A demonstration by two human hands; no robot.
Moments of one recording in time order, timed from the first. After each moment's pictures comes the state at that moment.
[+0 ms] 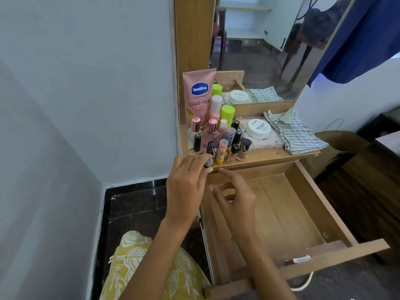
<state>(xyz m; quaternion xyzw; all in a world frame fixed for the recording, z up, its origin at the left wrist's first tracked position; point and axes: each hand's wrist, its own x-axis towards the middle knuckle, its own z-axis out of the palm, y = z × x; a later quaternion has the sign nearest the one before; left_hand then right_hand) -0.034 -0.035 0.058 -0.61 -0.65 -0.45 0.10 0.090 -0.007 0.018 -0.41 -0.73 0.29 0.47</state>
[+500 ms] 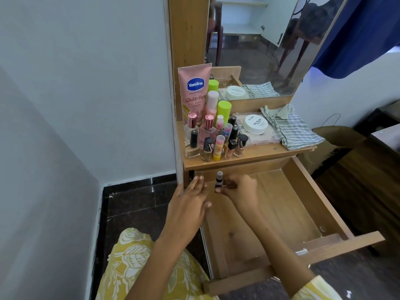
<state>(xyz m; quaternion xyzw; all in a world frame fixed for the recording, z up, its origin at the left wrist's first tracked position) -0.030 -0.056 0.012 -0.69 -0.71 -0.12 -0.07 0.105 0.034 0.011 -0.54 -0.74 0.33 0.24</state>
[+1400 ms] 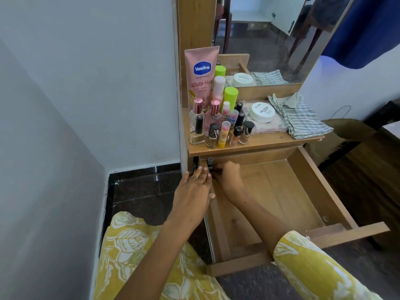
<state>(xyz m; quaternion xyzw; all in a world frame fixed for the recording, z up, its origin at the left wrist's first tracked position) -0.024 -0.058 0.006 -0.70 -0.71 -0.07 -0.06 0.072 0.049 -0.017 -0.52 -0.80 0.27 0.13</state>
